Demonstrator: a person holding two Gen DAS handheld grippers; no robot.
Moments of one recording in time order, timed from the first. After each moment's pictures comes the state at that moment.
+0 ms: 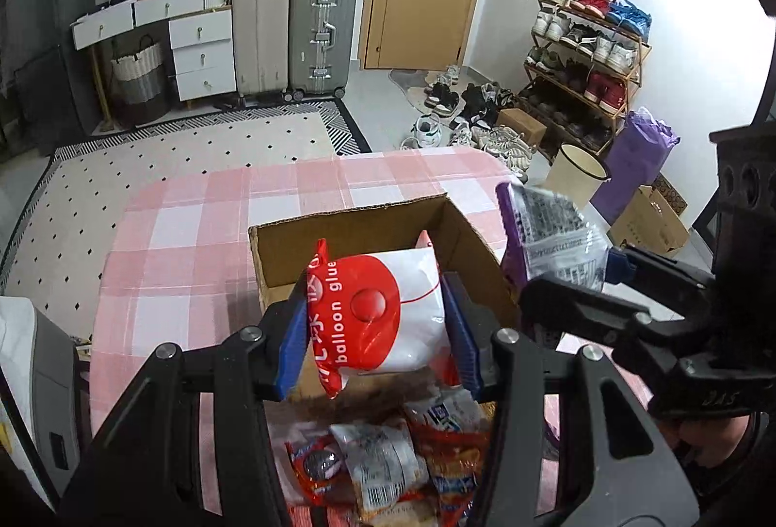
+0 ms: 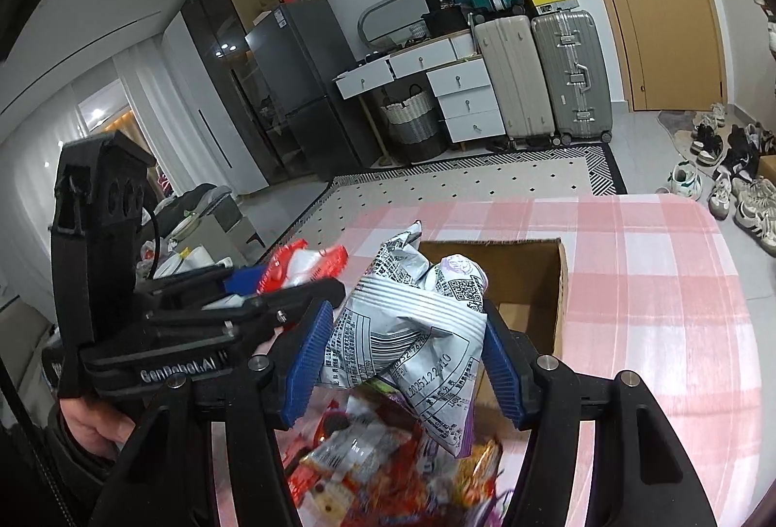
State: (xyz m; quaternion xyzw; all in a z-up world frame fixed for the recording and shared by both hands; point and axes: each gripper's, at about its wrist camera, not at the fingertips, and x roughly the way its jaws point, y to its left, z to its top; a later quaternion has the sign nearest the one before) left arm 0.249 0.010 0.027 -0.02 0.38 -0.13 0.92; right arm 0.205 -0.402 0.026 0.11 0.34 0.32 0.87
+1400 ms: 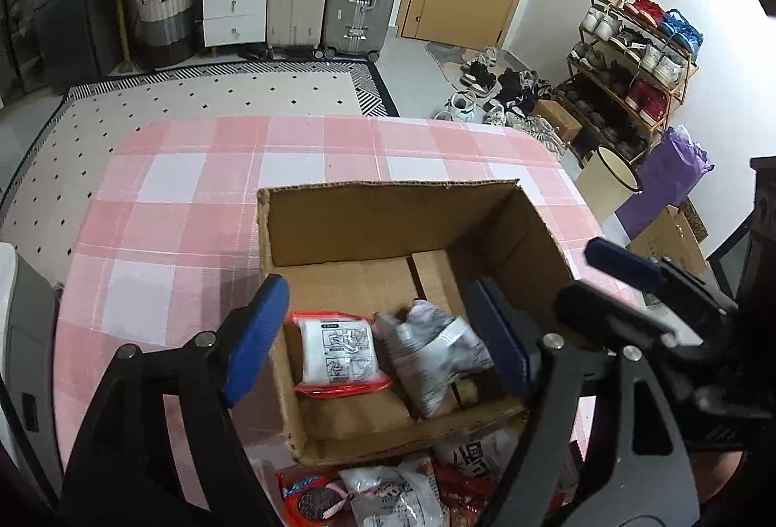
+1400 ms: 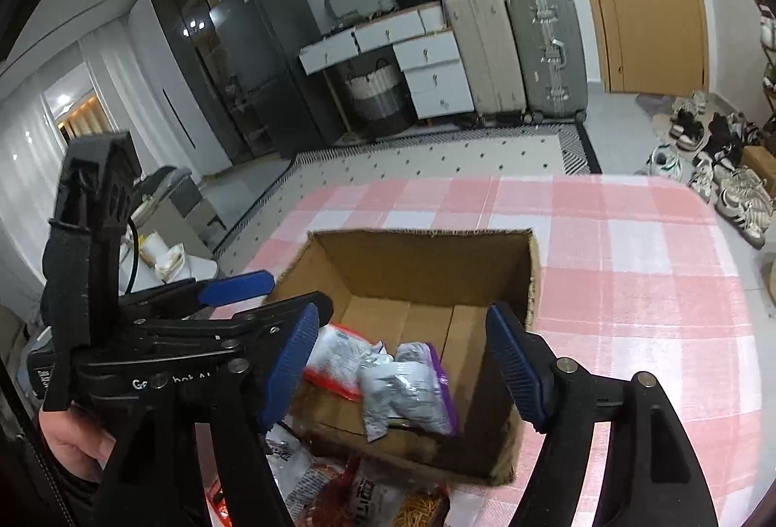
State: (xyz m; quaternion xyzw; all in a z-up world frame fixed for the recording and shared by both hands) left arm 0.320 0.018 -0.059 -0.06 0.42 -0.08 0.90; right arm 0.264 -0.395 -0.027 0.09 0.38 0.28 0.88
